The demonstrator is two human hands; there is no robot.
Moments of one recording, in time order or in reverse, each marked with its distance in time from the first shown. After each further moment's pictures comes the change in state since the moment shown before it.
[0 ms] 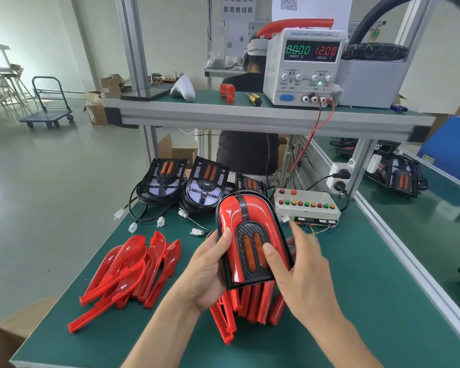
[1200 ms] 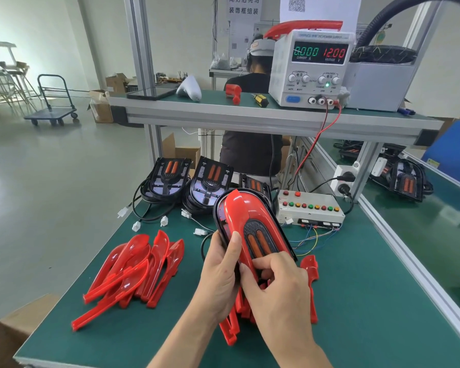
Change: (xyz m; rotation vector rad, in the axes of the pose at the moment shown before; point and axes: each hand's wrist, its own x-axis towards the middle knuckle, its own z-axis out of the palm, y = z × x) left_hand -0.004 -0.021 0.021 0.018 0.186 0.232; right_hand -0.034 -0.043 0.034 0.093 0.196 -0.053
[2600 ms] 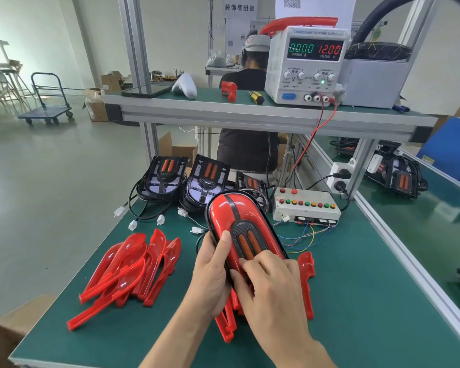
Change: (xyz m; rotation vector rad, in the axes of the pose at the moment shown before) left_hand 0.002 0.001 -0.008 0.008 0.063 -0.016; right_hand 0.002 0.011 -0.002 -0.313 -0.067 -0.415
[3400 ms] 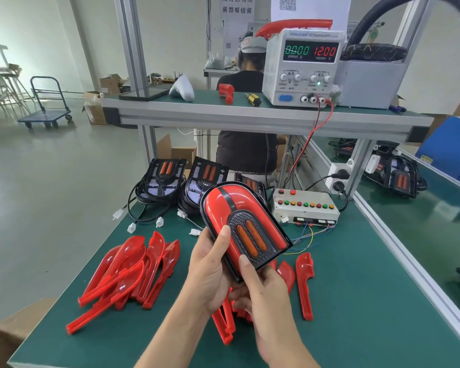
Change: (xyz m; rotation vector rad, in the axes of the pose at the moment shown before) left_hand -0.003 0.018 0.012 -0.092 -0.033 -0.048; right_hand 0.006 -0.019 0.006 1.284 -0.163 1.061
